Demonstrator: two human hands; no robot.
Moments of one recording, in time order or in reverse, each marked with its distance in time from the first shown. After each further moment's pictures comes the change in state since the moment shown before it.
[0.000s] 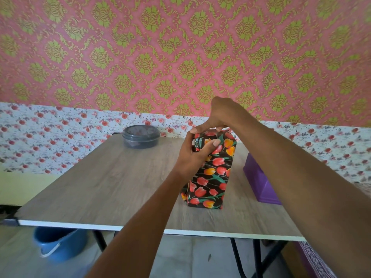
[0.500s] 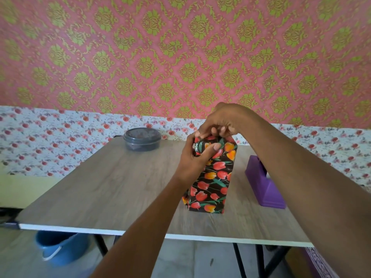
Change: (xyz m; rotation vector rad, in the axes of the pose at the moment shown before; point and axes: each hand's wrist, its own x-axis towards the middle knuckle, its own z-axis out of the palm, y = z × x) left_hand -0.003 -0.004 0.003 -0.020 0.028 0.019; right_hand -0.007 0.014 -0.006 0.685 -0.383 0.083
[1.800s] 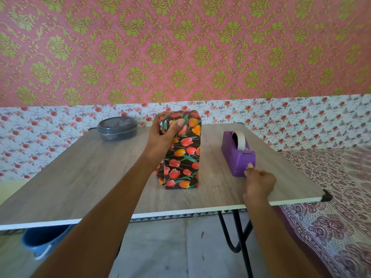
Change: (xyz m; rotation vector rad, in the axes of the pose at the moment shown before) left_hand 0.003 0.003 -0.001 0.129 0.008 -0.035; right_hand -0.015 0.299 0.089 1.001 1.128 0.178
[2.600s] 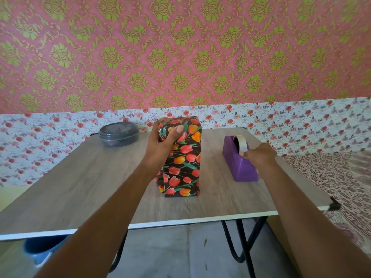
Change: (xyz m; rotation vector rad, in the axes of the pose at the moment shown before) left_hand 0.004 -0.007 0.000 0.000 0.020 -0.025; right_hand 0.061 -0.081 0.038 -0.714 -0.348 -0.061
